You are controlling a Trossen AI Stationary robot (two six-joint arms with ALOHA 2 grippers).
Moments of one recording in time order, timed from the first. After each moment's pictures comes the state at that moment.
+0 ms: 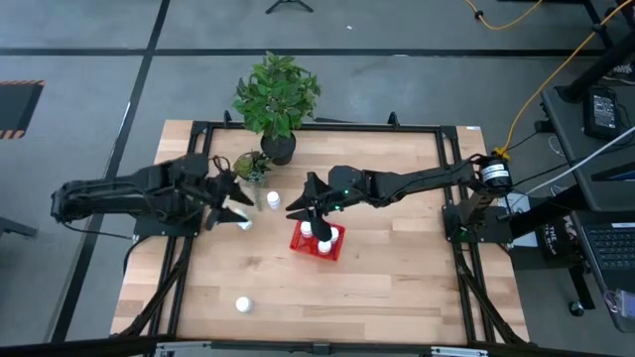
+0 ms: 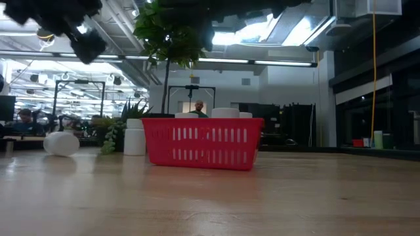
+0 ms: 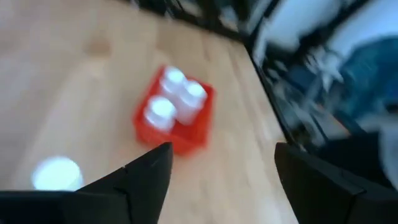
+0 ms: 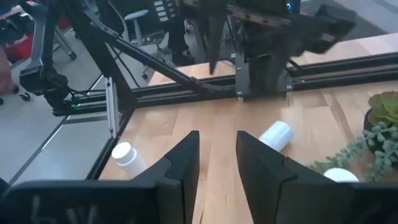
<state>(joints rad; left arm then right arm) 0.22 0.53 0.51 -0.45 0.48 -0.23 0.03 1.78 1.30 0.19 -0.19 0.20</state>
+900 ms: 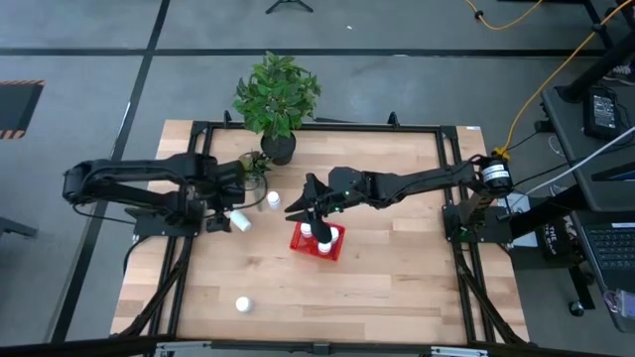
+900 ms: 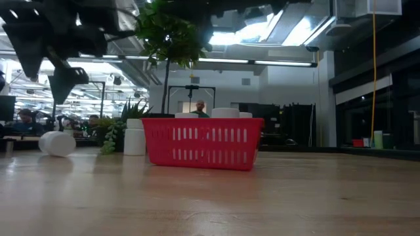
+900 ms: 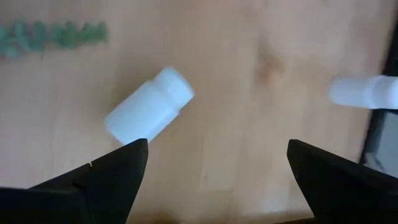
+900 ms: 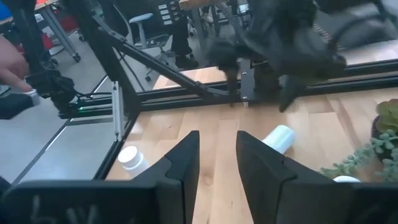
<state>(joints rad) 0.22 1.01 0.74 -1.12 0.35 0.01 0.05 1.78 1.31 0.19 -0.19 0.21</state>
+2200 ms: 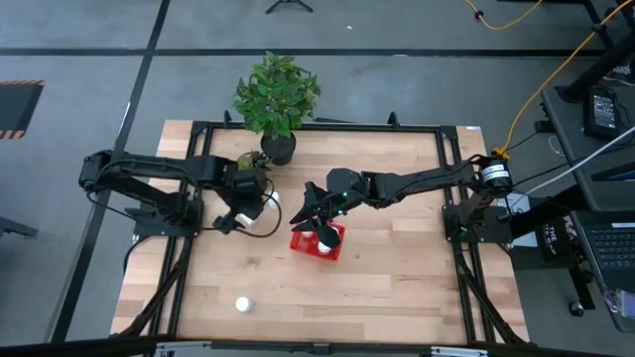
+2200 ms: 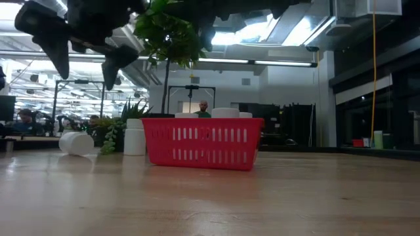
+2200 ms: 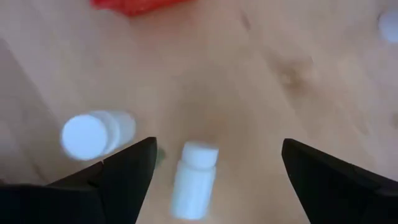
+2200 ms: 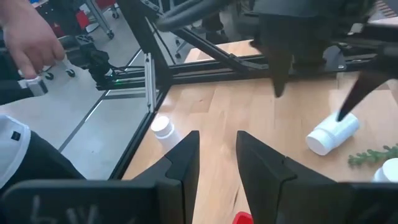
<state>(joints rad) 0.08 1.21 0.94 -1.02 0.18 0.58 0.04 1.78 1.30 0.13 -0.35 0.20</state>
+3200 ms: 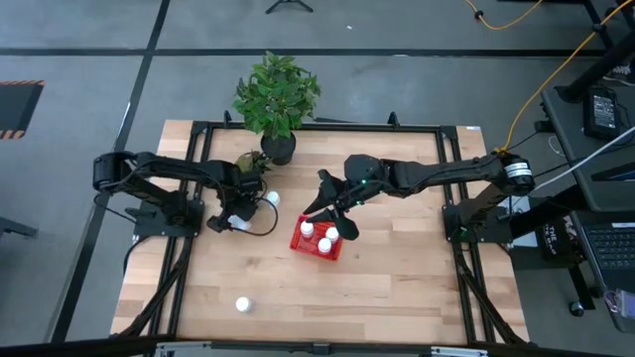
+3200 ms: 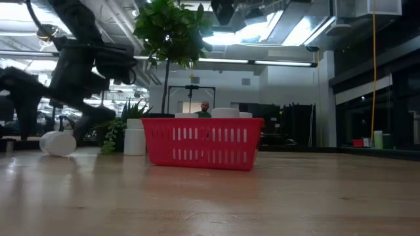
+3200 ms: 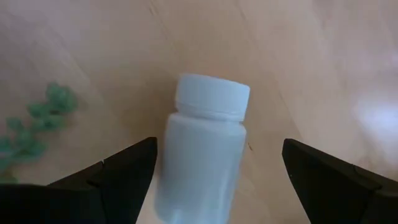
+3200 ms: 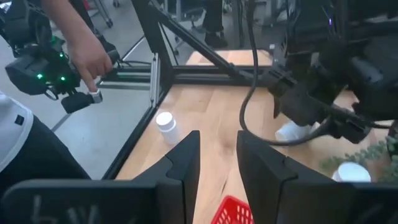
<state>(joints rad) 0.28 1.35 0.60 -0.83 0.32 0.79 0.02 1.61 1.30 -0.06 -0.36 0.08</state>
